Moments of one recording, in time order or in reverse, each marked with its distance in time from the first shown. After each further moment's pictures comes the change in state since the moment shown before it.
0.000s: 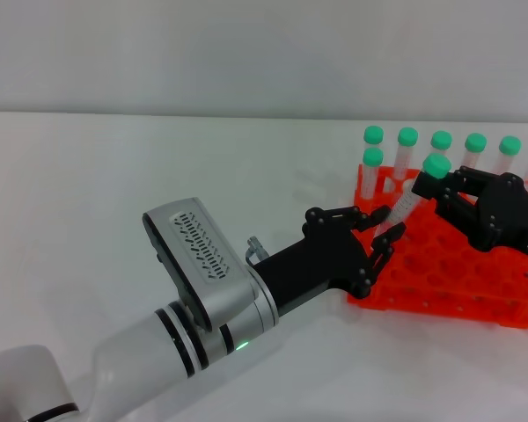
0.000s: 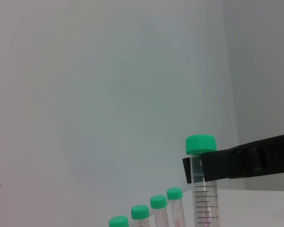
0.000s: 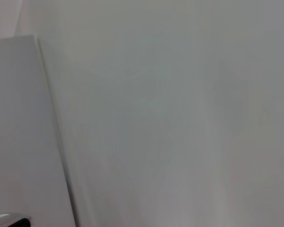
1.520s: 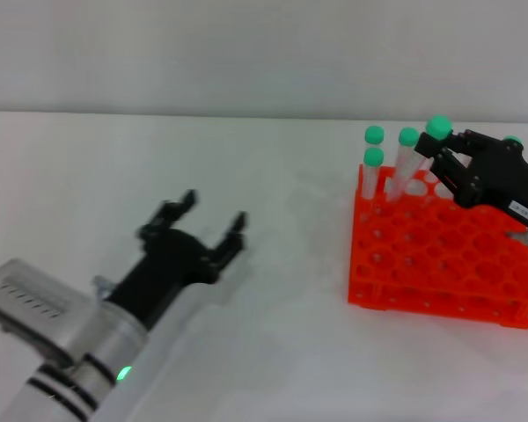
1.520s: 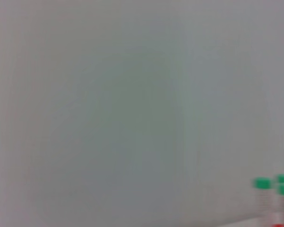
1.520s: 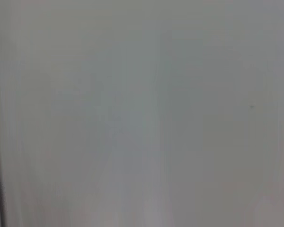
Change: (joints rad) left arm 0.305 0.007 -0.284 -0.019 -0.018 0.071 0.074; right arm 0.058 0.005 0.002 0.086 0.145 -0.186 -0.200
